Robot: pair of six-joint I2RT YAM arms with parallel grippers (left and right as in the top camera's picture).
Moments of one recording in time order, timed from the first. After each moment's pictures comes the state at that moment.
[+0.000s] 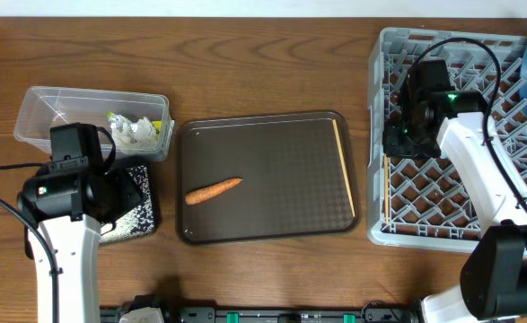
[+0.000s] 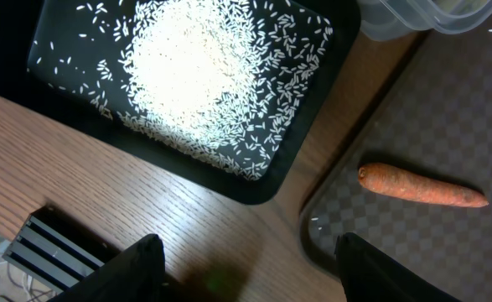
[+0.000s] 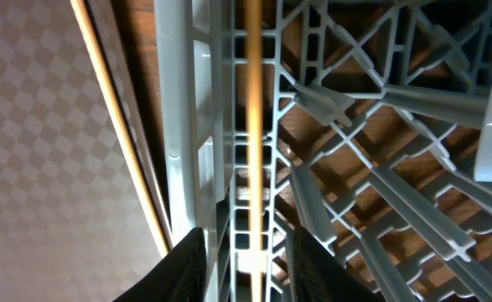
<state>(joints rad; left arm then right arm) 0.21 1.15 1.12 -1.29 -0.11 -0.44 0.09 1.70 1.33 -1.02 -0.03 0.20</state>
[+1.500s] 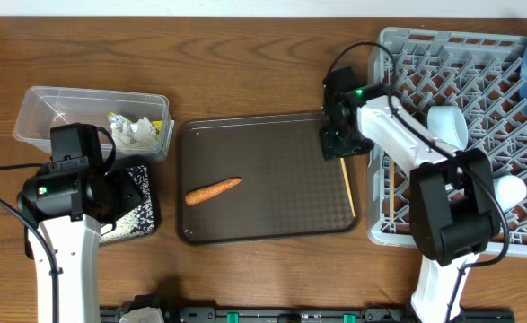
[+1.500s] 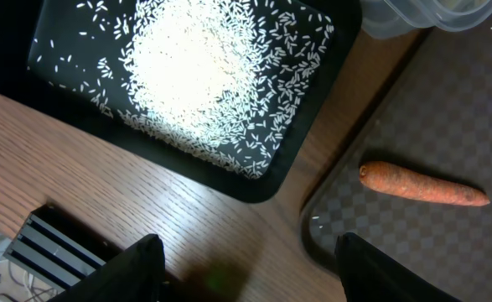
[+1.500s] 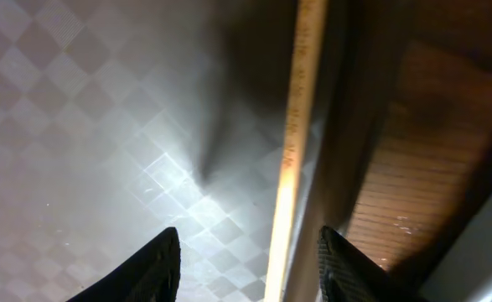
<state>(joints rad) 0.21 1.15 1.12 -1.29 -0.11 -0.44 0.37 2.04 1.47 -0.93 -0.03 0.19</state>
